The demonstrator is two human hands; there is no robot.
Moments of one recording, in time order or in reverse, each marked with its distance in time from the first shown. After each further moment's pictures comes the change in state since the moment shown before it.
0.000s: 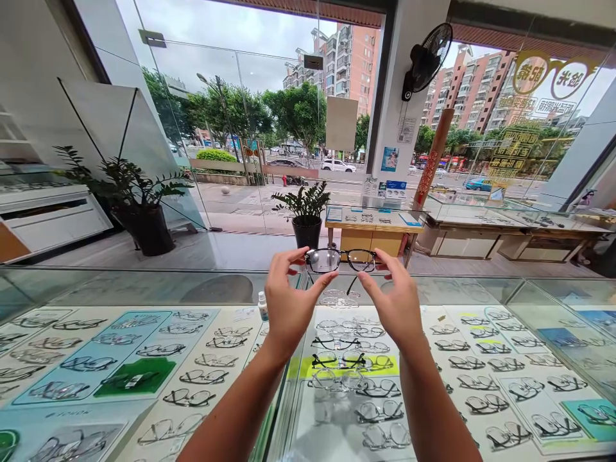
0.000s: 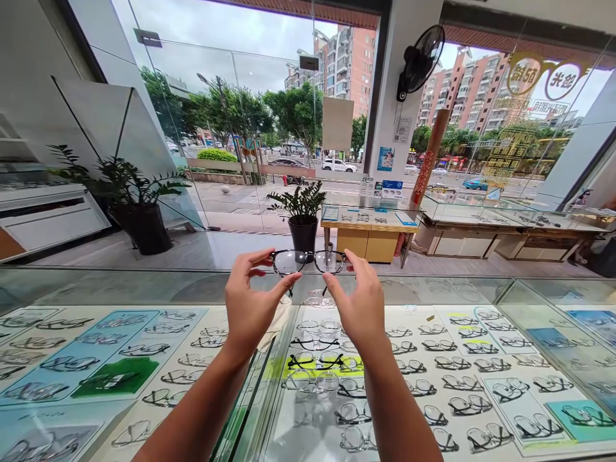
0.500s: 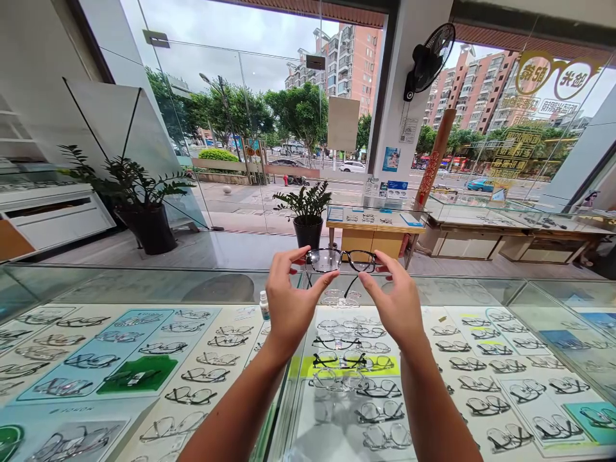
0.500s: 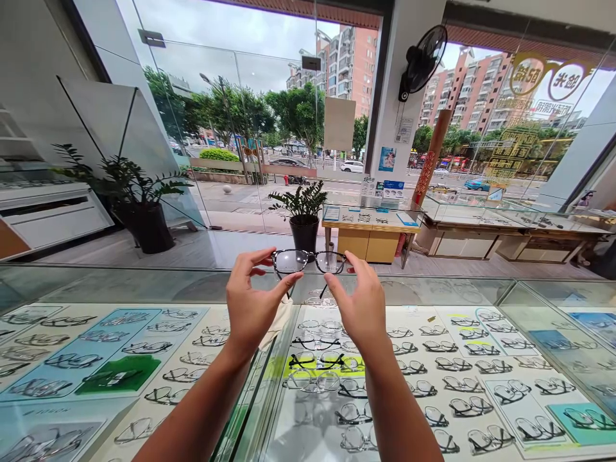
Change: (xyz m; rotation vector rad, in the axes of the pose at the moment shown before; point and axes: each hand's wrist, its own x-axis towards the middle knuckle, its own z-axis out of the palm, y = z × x) left_hand 0.000 0.004 -0.001 0.020 0.024 0.040; right_hand 0.000 -0.001 0.000 0.007 -0.039 0.066
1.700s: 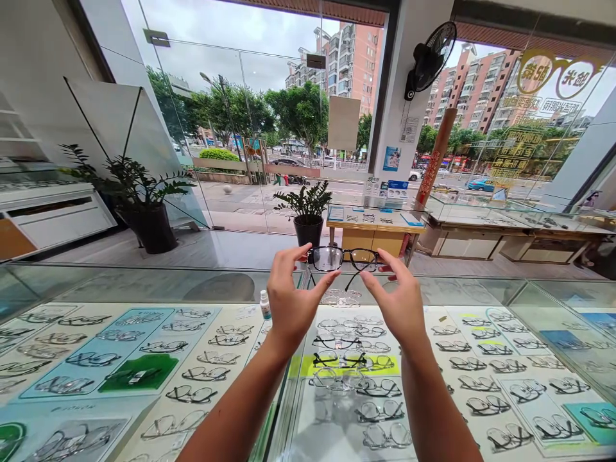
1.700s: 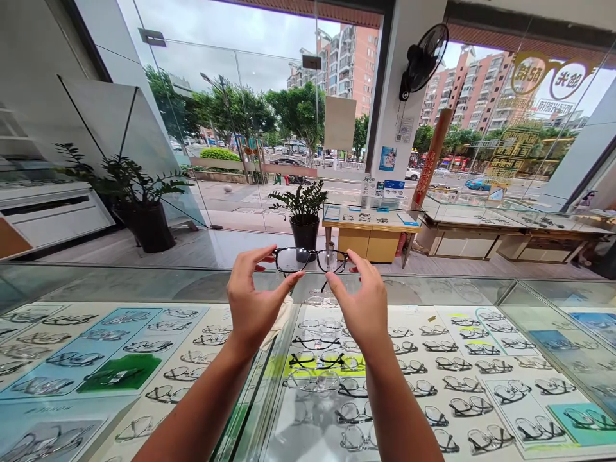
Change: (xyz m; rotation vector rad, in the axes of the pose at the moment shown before) left_hand 0.003 -0.005 0.002 0.051 0.037 0.219; right_hand 0.000 -0.001 -0.002 0.052 0.036 0.060
